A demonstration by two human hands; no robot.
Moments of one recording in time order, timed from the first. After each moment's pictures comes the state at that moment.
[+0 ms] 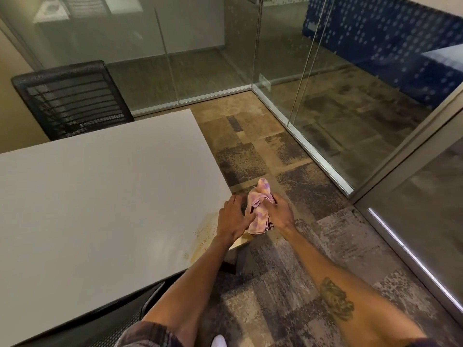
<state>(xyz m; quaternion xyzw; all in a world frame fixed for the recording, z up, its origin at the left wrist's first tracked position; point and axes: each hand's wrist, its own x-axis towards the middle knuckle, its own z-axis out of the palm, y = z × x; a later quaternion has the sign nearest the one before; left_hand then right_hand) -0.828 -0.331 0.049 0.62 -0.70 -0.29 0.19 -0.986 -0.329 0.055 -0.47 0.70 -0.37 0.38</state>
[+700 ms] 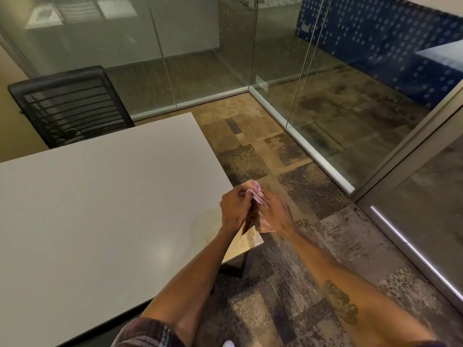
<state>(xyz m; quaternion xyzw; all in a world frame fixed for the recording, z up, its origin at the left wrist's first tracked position) -0.806 -0.367 0.076 0.66 -0.59 -0.34 0.33 -0.949 -0.344 0.062 -0.64 0.68 -0.25 0.27</state>
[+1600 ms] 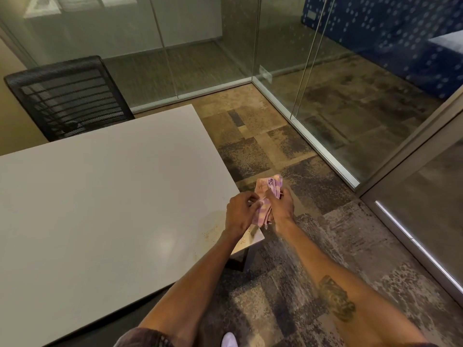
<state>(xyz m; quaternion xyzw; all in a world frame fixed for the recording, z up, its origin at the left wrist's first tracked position) -0.815 -0.355 0.059 0.62 -0.65 -0.35 0.27 -0.940 -0.359 0.036 -0.25 0.71 -0.50 0.43</state>
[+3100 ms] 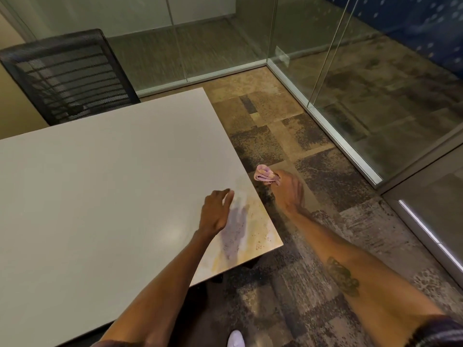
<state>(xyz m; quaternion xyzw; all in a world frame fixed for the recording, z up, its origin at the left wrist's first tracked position) -0.706 -0.415 -0.030 0.66 -0.66 -0.32 0.17 -0.925 -0.444 -0.004 -0.61 0.75 -0.22 0.12</state>
